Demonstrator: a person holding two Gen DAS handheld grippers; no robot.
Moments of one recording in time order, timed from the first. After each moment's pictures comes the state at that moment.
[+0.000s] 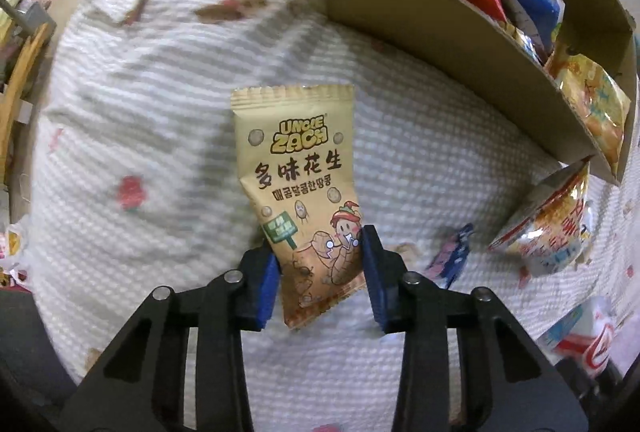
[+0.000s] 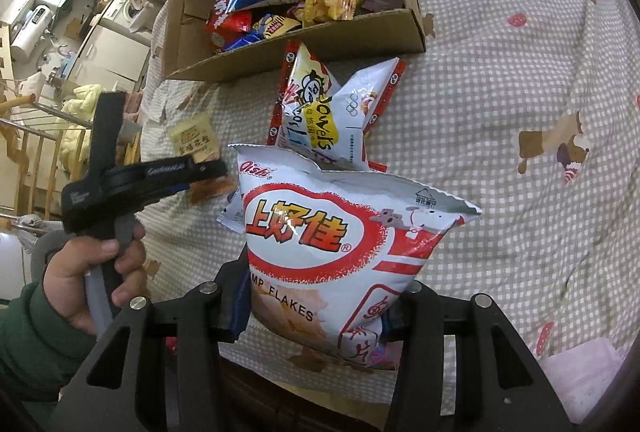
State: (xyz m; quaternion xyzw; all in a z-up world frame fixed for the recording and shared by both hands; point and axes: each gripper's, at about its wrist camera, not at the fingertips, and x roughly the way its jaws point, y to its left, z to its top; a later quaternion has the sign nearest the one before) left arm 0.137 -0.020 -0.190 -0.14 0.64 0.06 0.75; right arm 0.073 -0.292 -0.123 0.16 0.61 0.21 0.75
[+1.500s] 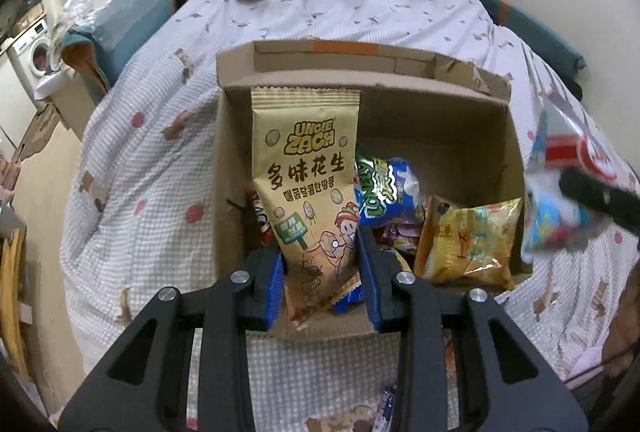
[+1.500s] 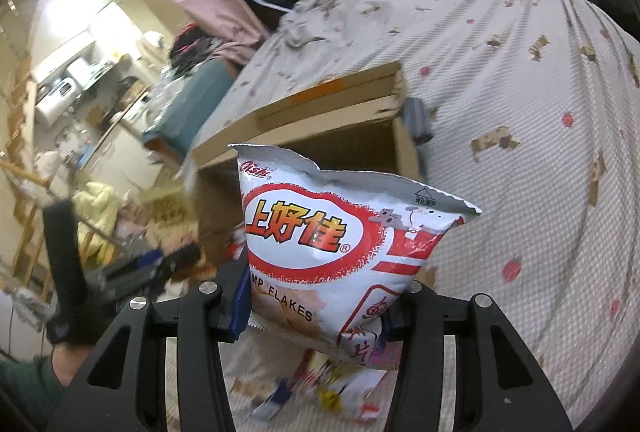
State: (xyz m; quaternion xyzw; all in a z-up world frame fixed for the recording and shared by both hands) left arm 0.230 -0.055 -0.066 0.00 0.45 -0.09 0.89; right arm 0.208 -0.317 -0.048 0.21 0.41 0.16 0.87
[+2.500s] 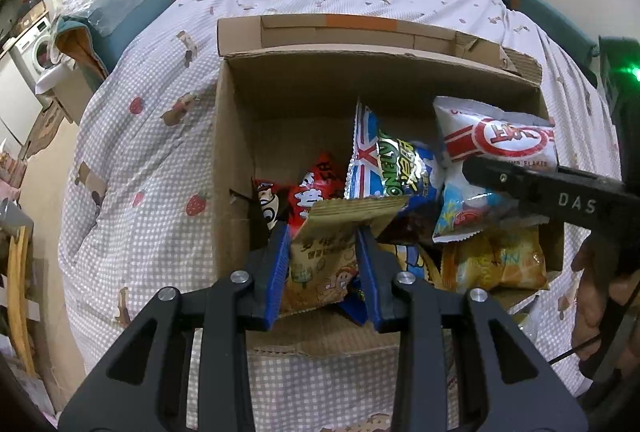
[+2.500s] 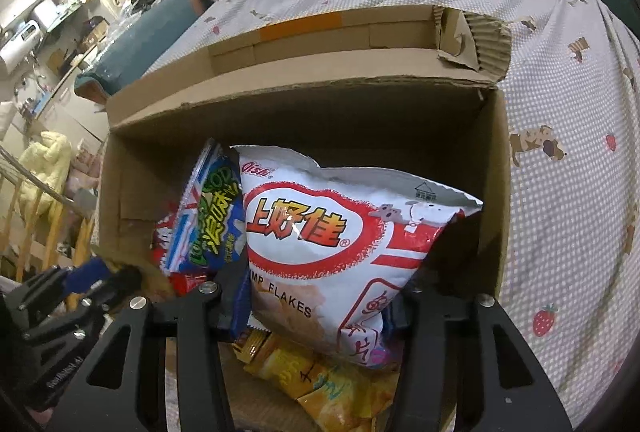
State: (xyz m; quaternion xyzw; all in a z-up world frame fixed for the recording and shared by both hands) left arm 0.242 -0.053 -0.087 0.02 0.46 -0.08 0.88; right arm 0.278 -0.247 -0.103 0.11 0.49 0.14 0.85
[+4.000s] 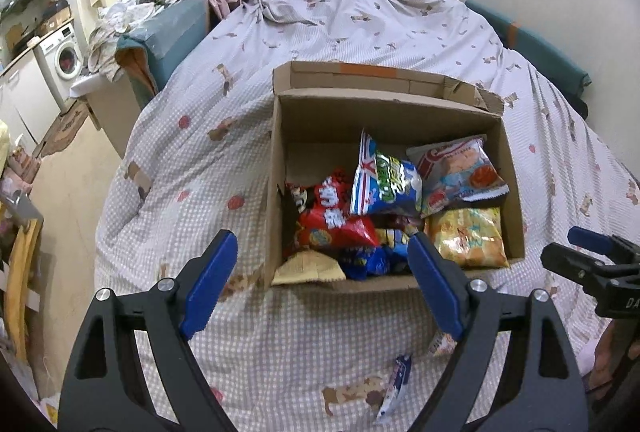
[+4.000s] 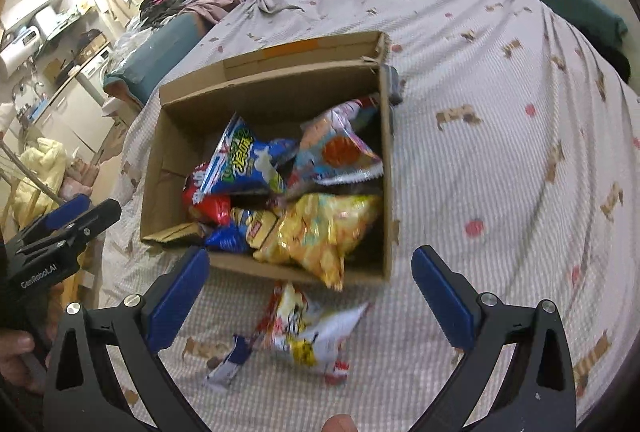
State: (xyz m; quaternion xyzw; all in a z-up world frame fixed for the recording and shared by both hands) left arm 0.166 -0.029 -0.033 0.00 0.41 -0.05 0.91; right arm 0.149 -0.284 -0.051 0.11 0.46 0.11 0.88
